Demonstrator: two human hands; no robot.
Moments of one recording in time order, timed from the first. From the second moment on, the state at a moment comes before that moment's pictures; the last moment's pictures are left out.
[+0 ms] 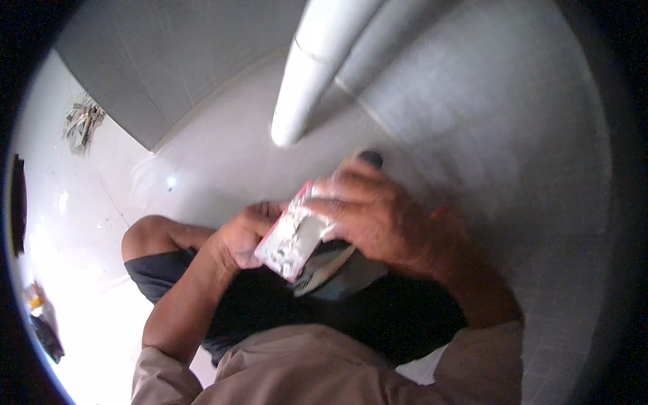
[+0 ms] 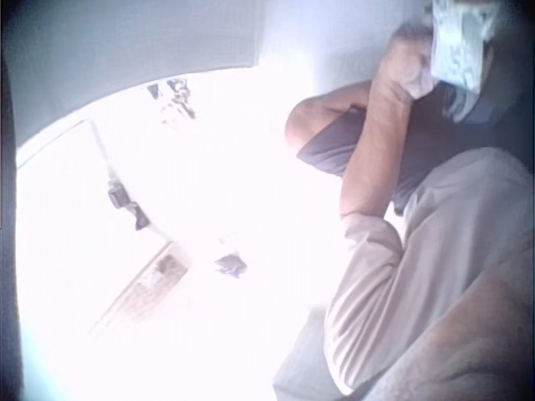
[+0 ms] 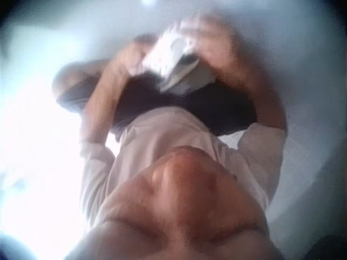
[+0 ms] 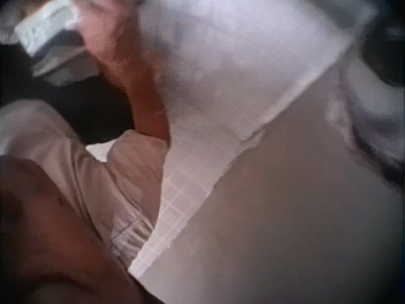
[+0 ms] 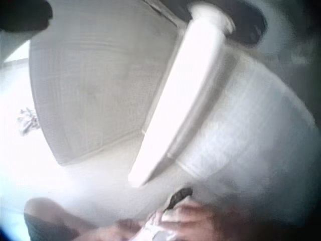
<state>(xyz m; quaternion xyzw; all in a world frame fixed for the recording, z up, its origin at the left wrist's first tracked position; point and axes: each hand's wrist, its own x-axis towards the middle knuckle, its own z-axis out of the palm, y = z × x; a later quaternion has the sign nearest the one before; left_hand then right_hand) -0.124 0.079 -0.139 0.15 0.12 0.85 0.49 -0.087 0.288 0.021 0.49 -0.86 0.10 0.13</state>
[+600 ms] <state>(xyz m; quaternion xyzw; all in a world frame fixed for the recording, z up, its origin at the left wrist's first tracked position) -0.111 0.062 -0.075 0.14 0.13 0.90 0.38 -0.115 0.249 0.108 0.58 -0.81 0.05 0.08</state>
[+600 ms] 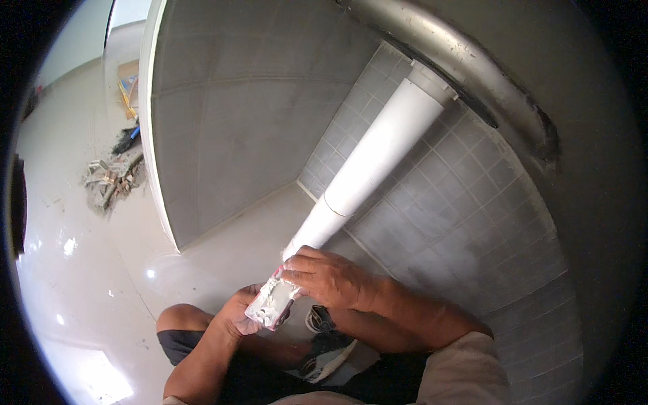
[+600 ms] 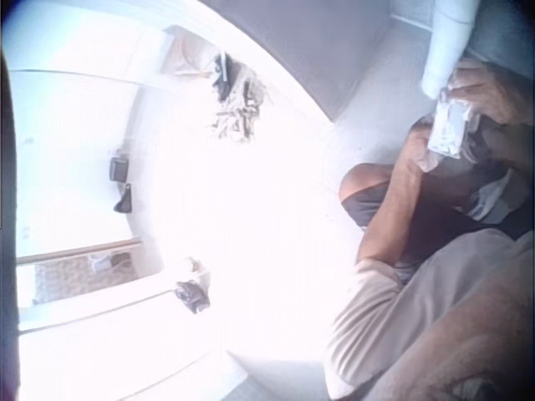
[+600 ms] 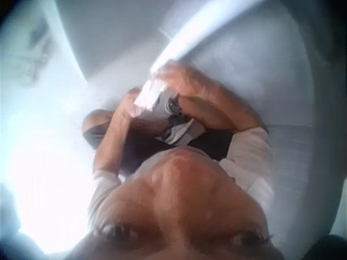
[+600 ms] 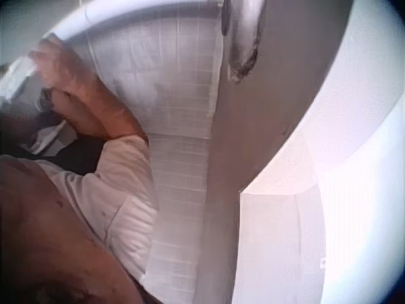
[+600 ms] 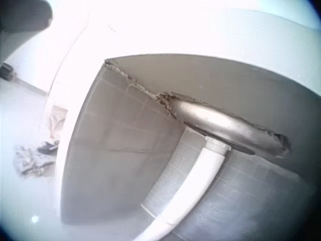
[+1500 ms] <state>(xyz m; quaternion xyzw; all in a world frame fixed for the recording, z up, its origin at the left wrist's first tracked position) -0.257 0.040 -0.140 0.14 0.14 0.90 0.39 -0.376 0.167 0.298 0.17 -0.41 0.82 0.35</state>
